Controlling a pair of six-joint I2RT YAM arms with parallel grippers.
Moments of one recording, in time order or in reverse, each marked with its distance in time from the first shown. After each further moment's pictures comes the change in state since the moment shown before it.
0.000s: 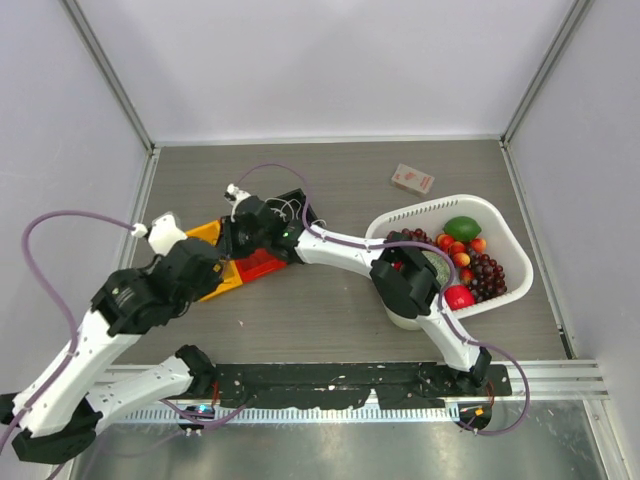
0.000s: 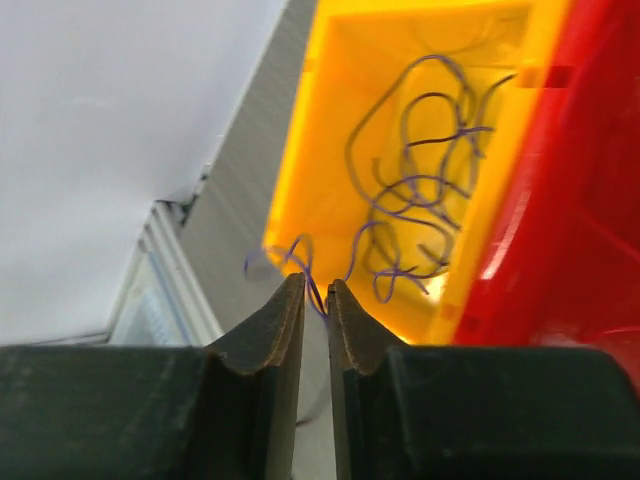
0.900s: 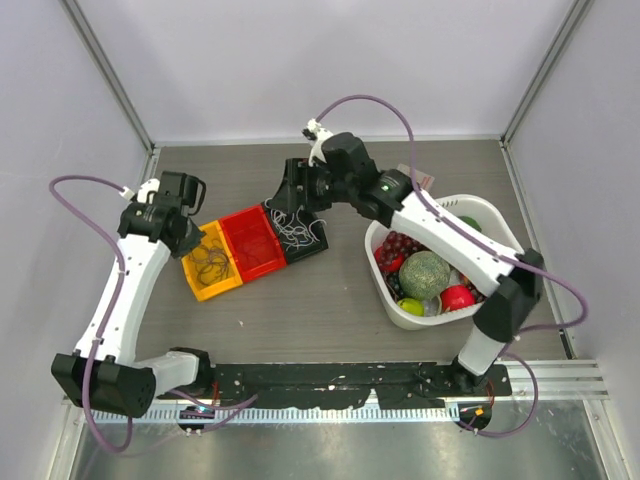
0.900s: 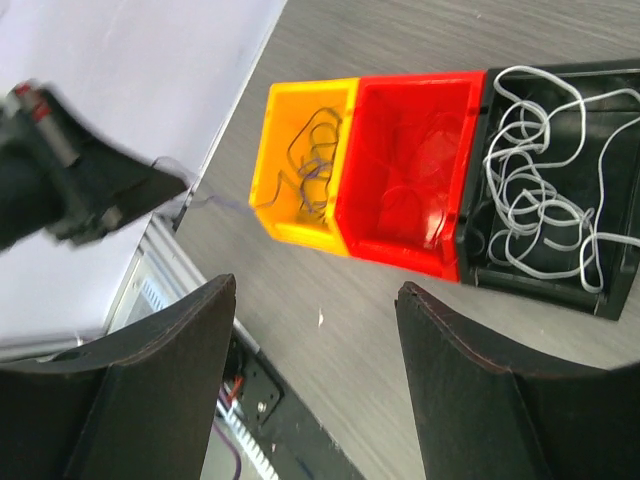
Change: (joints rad) left arm 0.621 0.414 0.103 0.110 0.186 0.266; right arm -0.237 -0.509 -0.122 -0.432 0.023 -0.177
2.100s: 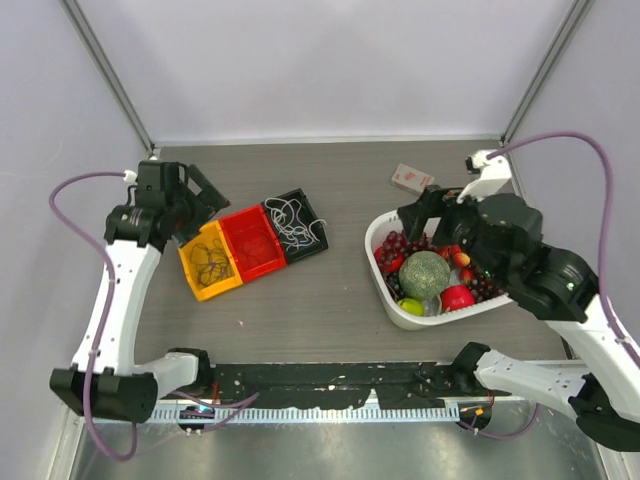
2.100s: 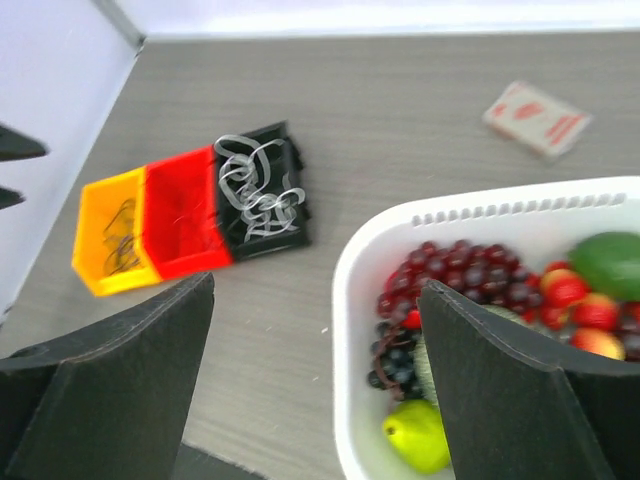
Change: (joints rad) left arm 0.064 0.022 0.060 0.190 0.290 0.035; right arm -0.005 -0.847 -0.355 -0.328 0.576 -0.137
